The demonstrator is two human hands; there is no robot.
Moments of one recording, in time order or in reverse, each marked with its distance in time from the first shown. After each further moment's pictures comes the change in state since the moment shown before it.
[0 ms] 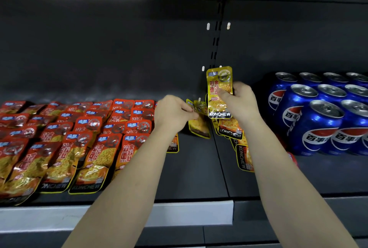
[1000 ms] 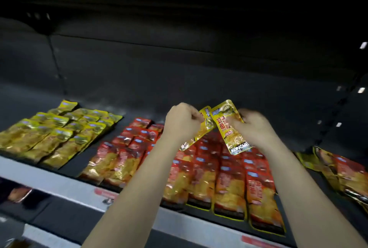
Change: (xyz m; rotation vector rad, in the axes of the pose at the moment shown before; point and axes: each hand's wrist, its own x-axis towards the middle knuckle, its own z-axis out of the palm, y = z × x) left_hand -0.020 -0.114 -0.253 0.157 0.244 0.087; right_hand -0.065 -0.165 0.192 -0.278 -0.345 -0.255
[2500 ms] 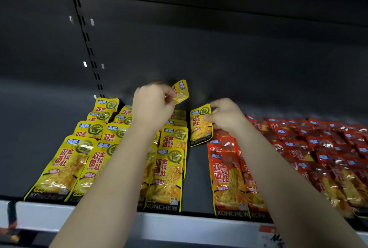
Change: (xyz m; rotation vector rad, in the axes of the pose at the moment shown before) left_hand 0.086 -0.295 -0.174 0.076 0.141 0.168; right_hand 0.088 -0.183 0.291 0.087 -0.085 0.383
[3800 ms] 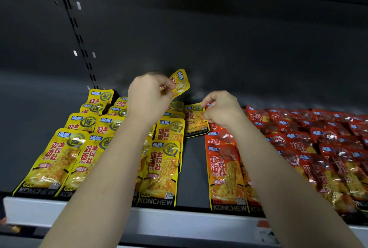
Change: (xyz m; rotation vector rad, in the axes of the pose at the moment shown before) left_hand -0.002 -0.001 0.006 -0.076 0.010 0.013; right_hand -0.007 0.004 0.003 -0.114 0.071 -0.049
